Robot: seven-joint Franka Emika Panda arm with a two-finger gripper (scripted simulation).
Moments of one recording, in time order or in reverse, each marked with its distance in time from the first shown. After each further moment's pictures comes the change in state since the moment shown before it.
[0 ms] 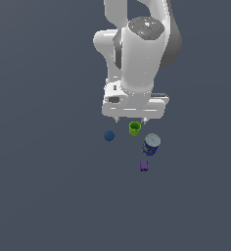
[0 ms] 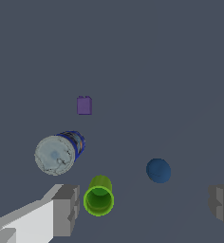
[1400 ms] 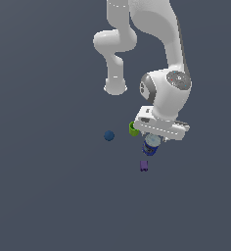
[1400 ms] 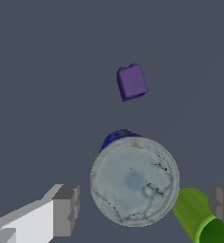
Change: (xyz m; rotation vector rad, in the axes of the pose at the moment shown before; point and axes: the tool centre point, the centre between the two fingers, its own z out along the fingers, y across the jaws) arm -0.014 -0.120 0.121 0.016 0.027 0.281
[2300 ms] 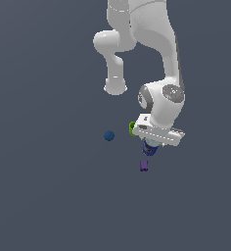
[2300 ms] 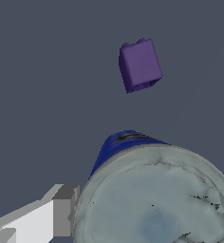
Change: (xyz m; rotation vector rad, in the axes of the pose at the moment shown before) arm -0.002 -0.001 0.046 0.001 -0.001 0.006
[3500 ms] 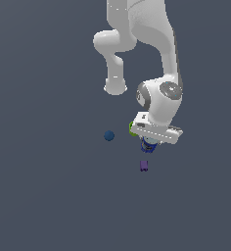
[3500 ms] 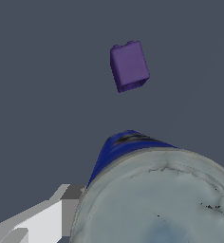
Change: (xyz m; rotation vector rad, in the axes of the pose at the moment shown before) arm -0.002 0.010 -0.007 -0.001 -0.002 -0.001
